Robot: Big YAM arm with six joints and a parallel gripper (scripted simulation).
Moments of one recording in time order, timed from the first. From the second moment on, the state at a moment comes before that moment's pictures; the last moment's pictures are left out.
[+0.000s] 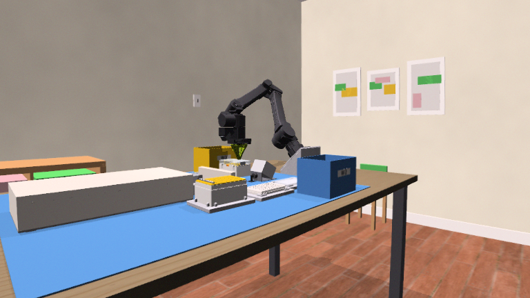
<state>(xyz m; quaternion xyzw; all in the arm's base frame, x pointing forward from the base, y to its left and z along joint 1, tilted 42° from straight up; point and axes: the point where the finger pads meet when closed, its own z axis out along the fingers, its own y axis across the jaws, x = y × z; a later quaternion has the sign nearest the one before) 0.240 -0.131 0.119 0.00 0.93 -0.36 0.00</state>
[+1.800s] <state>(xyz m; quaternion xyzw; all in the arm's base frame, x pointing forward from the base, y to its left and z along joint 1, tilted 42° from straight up) 0.242 -0.088 0.162 0.00 0.93 -0.36 0.00</state>
